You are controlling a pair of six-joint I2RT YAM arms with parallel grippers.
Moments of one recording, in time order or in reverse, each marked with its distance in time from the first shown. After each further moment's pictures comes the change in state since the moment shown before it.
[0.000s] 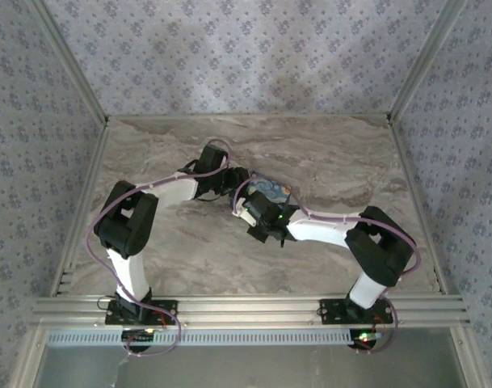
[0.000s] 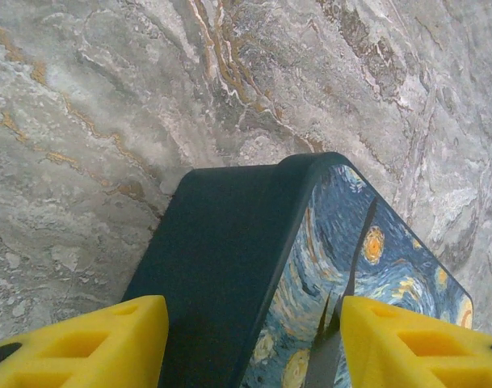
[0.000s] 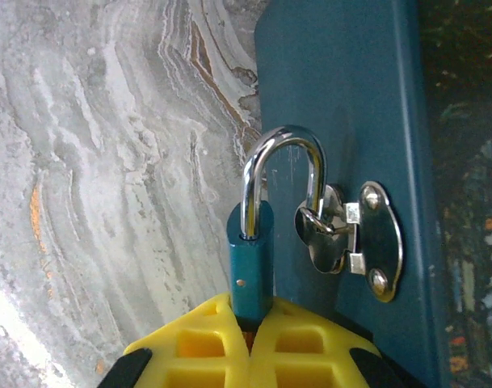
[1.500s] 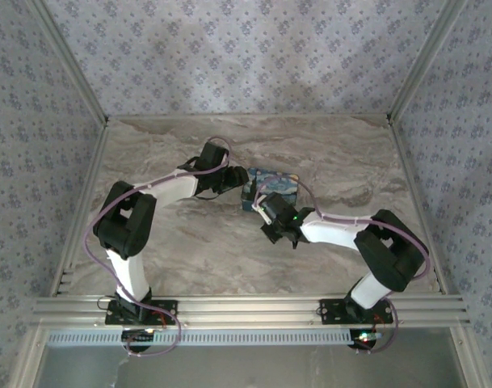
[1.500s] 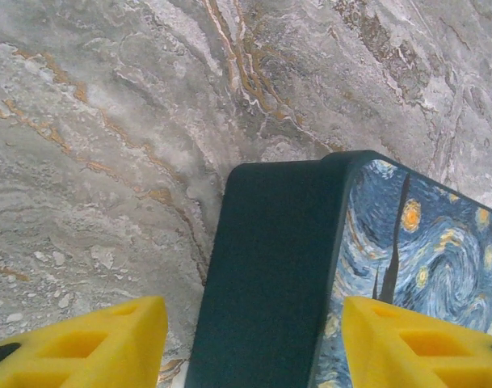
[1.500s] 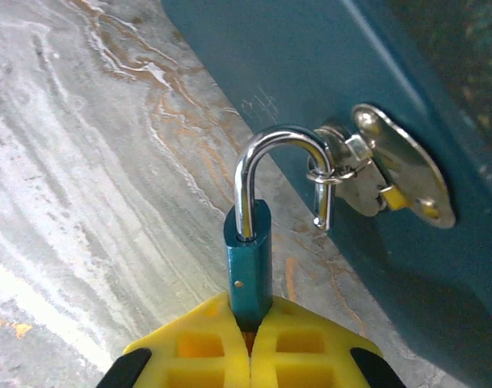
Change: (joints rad) left arm 0.000 -0.008 0.046 -0.100 -0.058 0.056; right arm -0.097 -0.078 -0.144 0.040 -0.018 0.191
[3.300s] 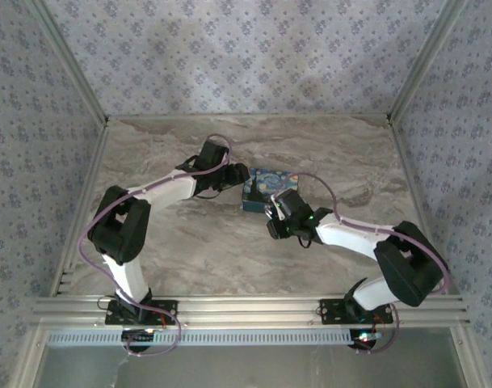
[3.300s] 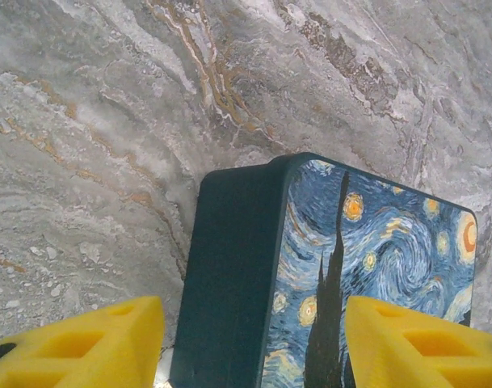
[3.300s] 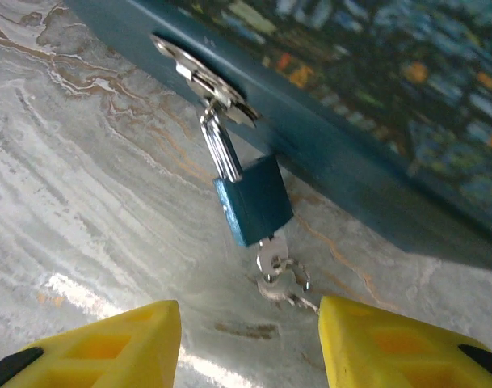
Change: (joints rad) left arm -0.020 -0.056 0.000 -0.017 -0.042 0.000; right arm -0.090 -0.125 -0.067 -0.030 -0.110 0.272
